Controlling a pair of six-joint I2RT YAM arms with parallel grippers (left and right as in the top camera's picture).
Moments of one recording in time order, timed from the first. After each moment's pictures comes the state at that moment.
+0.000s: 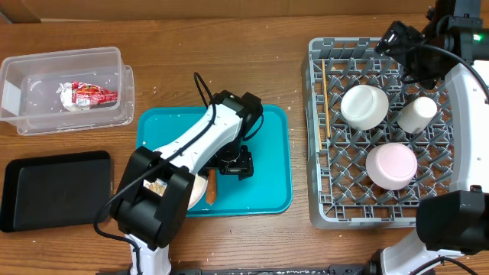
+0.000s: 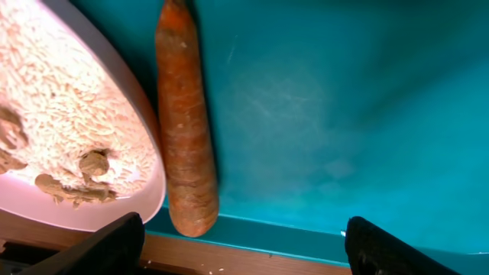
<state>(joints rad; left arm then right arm) -0.56 1.98 1.43 -1.31 0.01 -0.61 -0.12 1.80 1.90 -1.13 -0.12 0.49</state>
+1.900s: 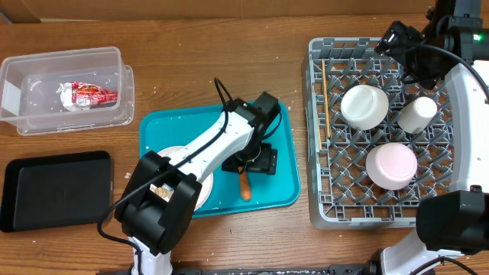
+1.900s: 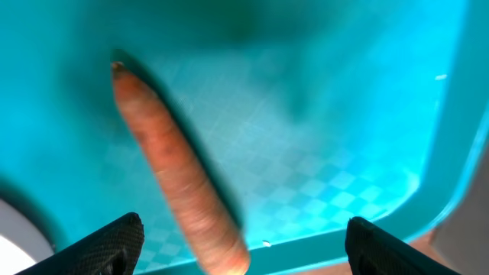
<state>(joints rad) -0.63 1.97 1.43 -1.09 0.16 -0.51 -0.12 1.80 1.90 -1.13 -0.12 0.49</state>
